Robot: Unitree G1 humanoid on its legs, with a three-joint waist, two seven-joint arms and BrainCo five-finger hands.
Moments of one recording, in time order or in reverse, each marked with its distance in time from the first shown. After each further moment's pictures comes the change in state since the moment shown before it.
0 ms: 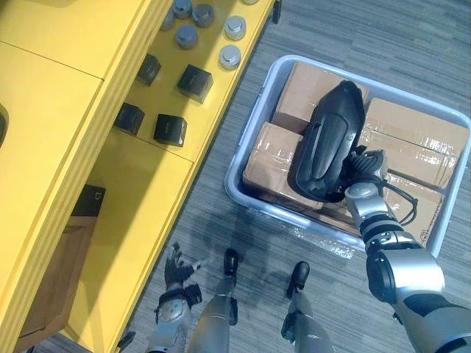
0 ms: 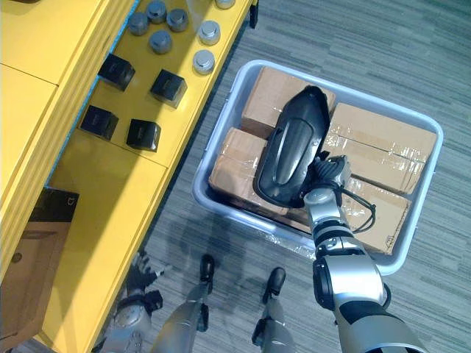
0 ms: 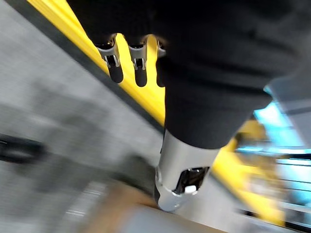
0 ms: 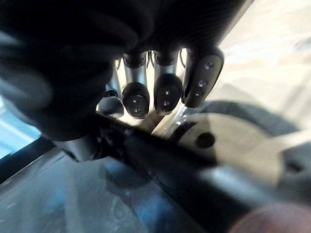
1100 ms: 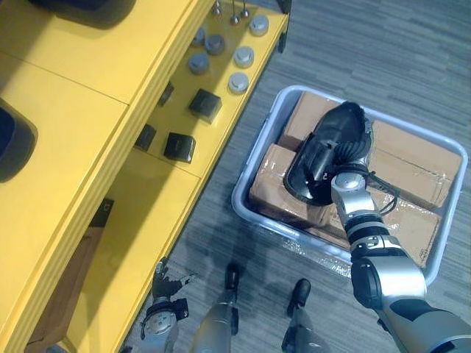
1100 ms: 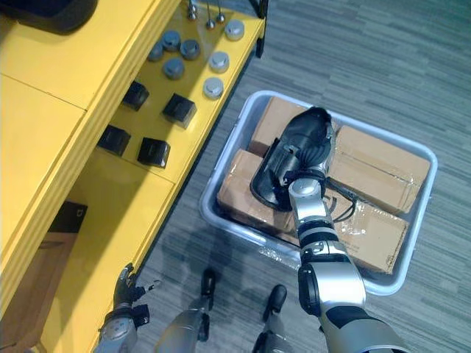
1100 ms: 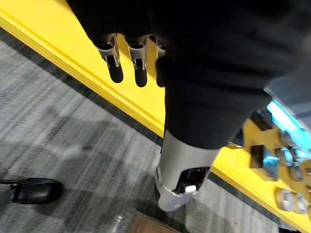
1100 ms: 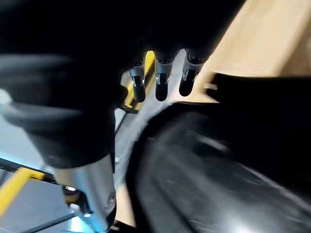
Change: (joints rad) left arm -0.002 0.036 0.073 0.354 0.092 0.007 -0.038; right arm -0.001 0.128 -0.104 -0.174 0.012 -0.063 -0.045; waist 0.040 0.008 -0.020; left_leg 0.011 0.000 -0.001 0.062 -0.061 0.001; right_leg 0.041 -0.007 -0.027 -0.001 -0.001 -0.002
